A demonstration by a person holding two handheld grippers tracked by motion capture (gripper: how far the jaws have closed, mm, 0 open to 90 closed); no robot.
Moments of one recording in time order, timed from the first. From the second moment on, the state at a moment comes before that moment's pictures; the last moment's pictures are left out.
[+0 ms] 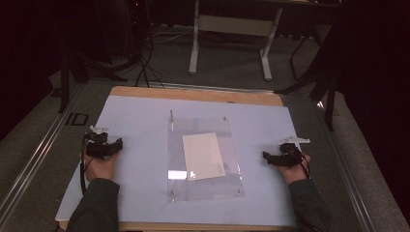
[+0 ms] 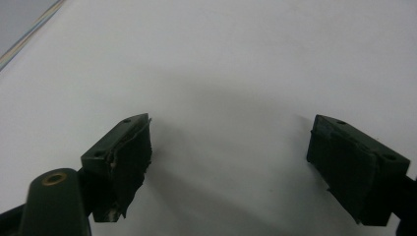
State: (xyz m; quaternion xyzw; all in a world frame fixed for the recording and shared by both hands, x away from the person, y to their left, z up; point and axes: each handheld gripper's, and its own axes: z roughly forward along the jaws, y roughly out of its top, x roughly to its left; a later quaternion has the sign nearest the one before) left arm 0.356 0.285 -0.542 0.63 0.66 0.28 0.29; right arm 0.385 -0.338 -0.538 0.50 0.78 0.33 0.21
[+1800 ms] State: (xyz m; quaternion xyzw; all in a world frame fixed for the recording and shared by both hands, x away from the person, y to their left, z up) left arm 0.289 0.227 -0.505 0.72 0.49 0.20 0.45; right arm 0.463 -0.233 -0.516 0.33 0.84 0.41 0.15
